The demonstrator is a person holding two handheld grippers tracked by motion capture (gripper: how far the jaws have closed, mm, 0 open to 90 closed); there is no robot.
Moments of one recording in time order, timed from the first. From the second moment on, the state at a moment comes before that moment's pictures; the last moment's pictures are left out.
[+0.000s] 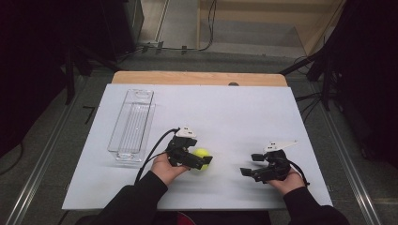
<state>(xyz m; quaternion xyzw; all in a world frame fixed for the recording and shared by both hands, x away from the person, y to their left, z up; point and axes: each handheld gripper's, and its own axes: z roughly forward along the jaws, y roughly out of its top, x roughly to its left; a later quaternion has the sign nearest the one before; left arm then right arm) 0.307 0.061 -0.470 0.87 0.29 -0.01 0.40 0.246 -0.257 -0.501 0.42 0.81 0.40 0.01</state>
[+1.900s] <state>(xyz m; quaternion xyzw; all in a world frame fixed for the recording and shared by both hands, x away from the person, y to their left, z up) 0.302 0.059 -0.502 0.88 0.28 -0.01 0.37 0.246 -0.257 -0.501 0.42 0.81 0.40 0.01</state>
